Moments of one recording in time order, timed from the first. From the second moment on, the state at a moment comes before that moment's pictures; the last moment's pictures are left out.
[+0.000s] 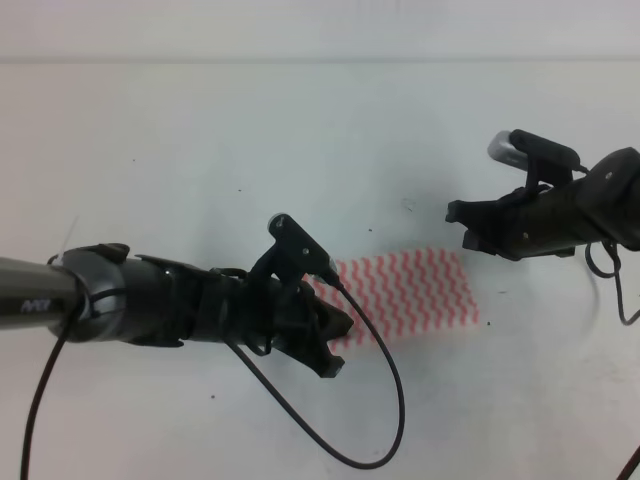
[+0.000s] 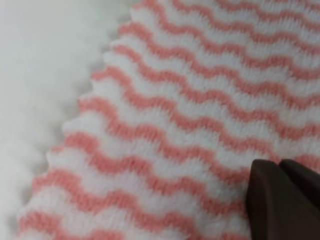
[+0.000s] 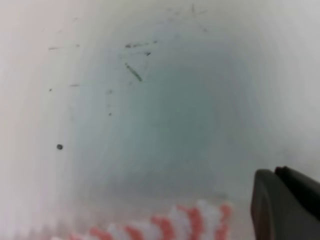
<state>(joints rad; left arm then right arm) -0.51 1.92 -0.95 -1.60 0.51 2.08 0.25 1.95 -1.21 0.82 0.33 -0.32</state>
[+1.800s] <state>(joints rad) -0.51 1.81 -0.95 -1.53 0.45 1.67 0.31 1.84 -1.20 0.62 0.67 -0.23</state>
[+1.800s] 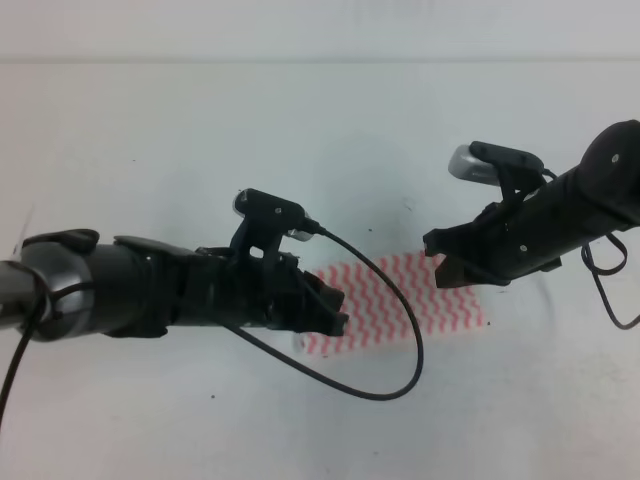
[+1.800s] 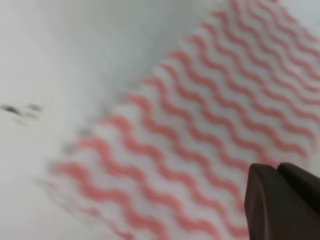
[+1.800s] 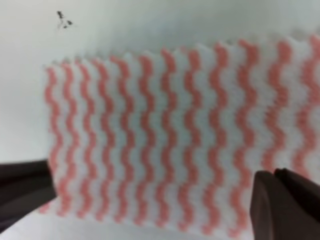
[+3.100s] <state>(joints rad) -0.51 1.75 -0.96 -1.18 0.35 1.22 0.30 1.83 -1.20 0.54 0.66 -0.15</state>
